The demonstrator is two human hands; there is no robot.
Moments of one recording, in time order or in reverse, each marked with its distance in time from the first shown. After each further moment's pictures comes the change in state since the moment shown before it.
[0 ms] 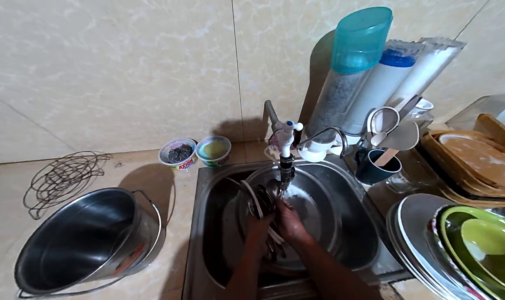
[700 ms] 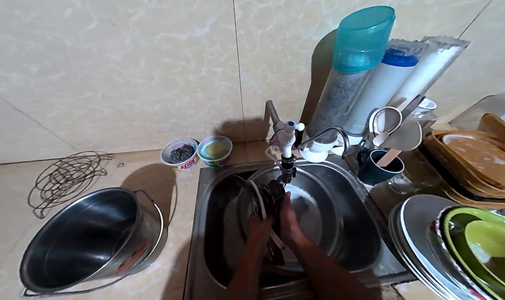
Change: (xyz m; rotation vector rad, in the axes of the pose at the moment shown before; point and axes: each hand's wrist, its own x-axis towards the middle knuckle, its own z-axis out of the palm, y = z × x) left_hand -0.002 0.004 -0.002 0.108 -0.034 -0.058; right_hand -0.012 -0.005 0.014 -0.237 0.014 0.053
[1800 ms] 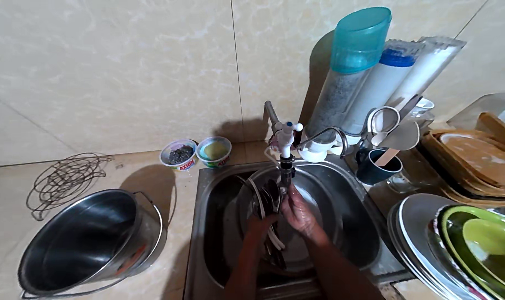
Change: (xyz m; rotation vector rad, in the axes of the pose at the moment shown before) left_hand -0.002 0.005 -0.006 -0.159 -0.133 -0.030; right_hand 0.034 -0.018 -0.038 0.353 -0.386 -0.190
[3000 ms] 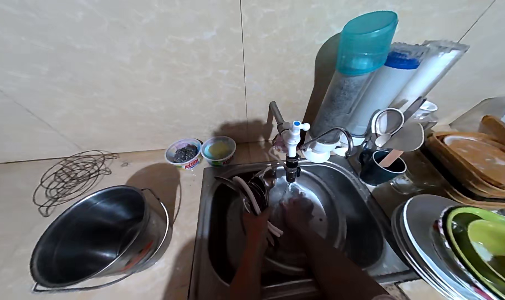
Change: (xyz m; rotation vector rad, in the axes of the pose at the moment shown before) left_hand 0.001 0.007 0.001 0.027 0.296 0.204; right_hand 0.007 0.037 -0.045 -2.068 -0.034 0.363
